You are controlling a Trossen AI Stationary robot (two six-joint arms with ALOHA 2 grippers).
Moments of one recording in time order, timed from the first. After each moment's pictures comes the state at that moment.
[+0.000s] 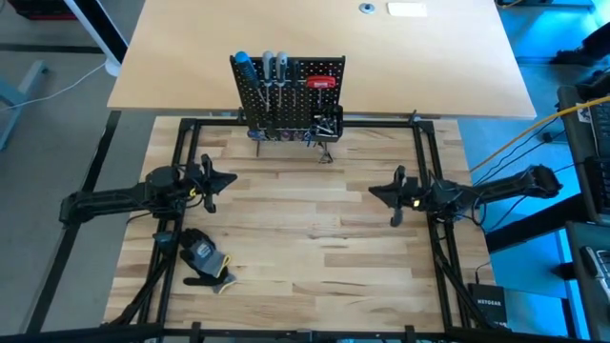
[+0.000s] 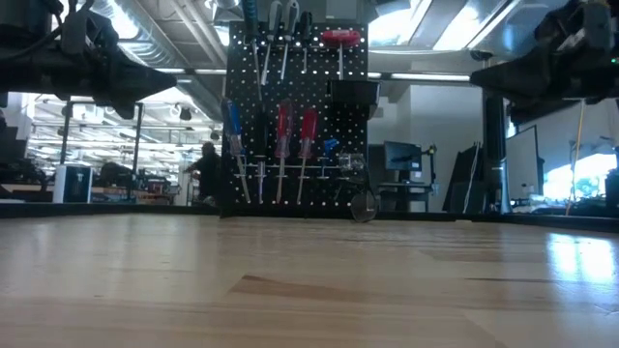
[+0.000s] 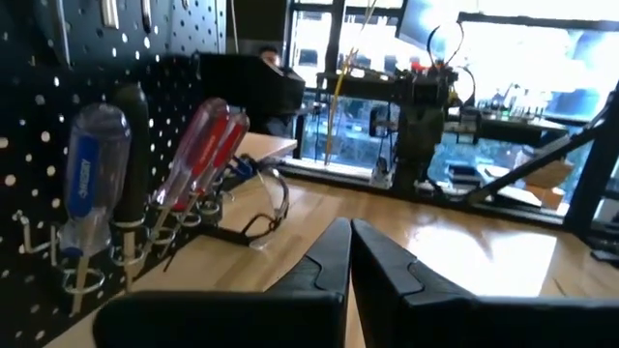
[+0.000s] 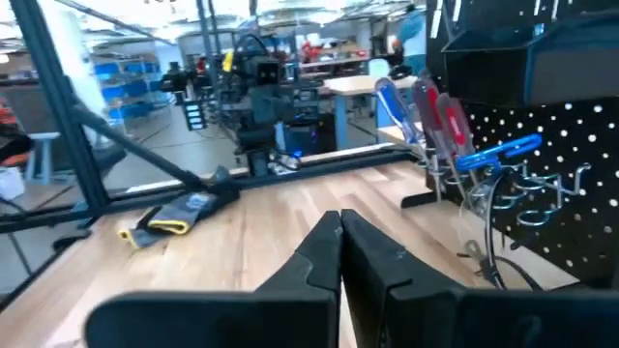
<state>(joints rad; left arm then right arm) 0.19 0.12 0.01 0.18 -0.09 -0.10 0.17 0.49 0.01 0.53 0.35 0.10</state>
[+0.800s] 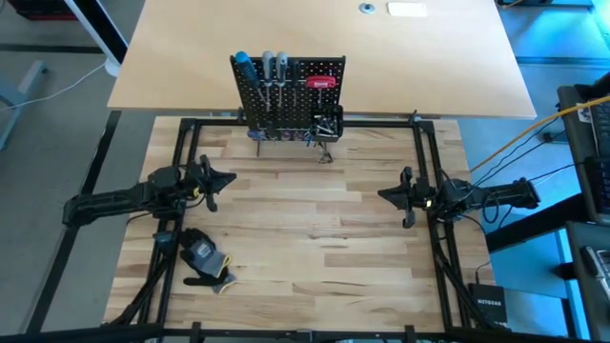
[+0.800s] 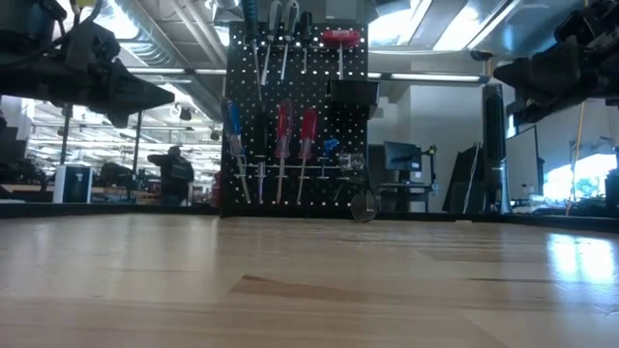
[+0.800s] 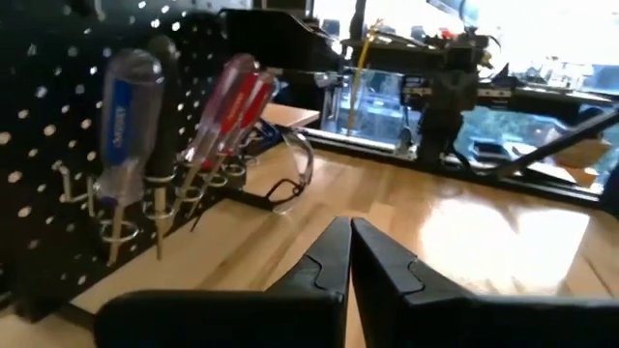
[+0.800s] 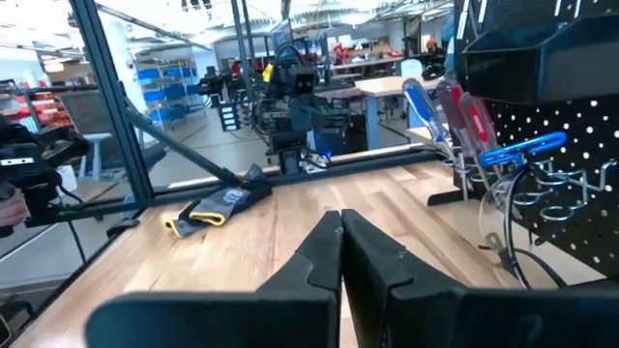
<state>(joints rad) 0.20 0.05 0.01 0.03 -0.14 -0.11 0.17 0.00 0.01 0.06 0.25 0.12</state>
